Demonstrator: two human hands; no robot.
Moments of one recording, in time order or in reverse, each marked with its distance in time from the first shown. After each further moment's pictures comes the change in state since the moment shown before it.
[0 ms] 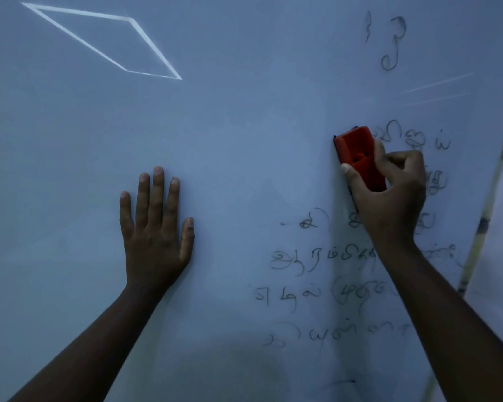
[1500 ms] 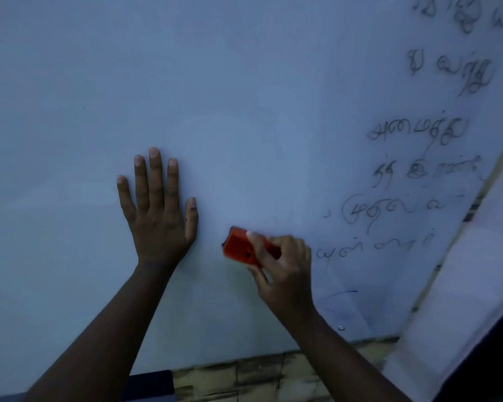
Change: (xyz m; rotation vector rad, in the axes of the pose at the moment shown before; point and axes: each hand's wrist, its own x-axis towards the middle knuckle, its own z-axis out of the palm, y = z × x) left_hand -0.097 0.005 0.009 -0.011 -0.059 0.006; right_hand -0.300 -0.012 0.035 -0.052 -0.454 -0.268
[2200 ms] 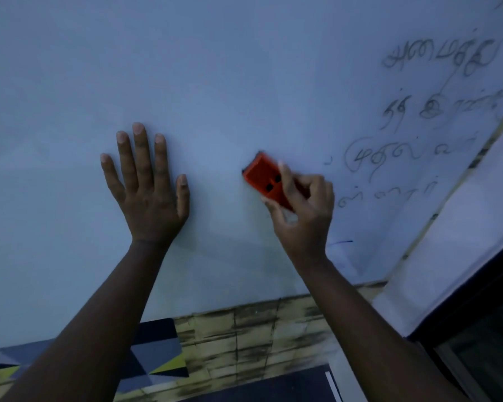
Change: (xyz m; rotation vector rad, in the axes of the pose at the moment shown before) left_hand -0.053 0.001 0.010 0.006 0.009 -0.011; right_hand 0.003 0.023 -0.007 -0.001 0.151 0.168
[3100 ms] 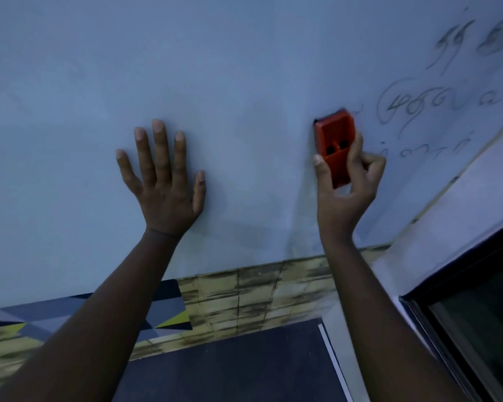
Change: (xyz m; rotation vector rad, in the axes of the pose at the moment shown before) left_hand -0.078 0.003 0.011 -0.014 -0.064 0.035; right_hand -0.034 0.025 0.001 0.262 0.213 0.381
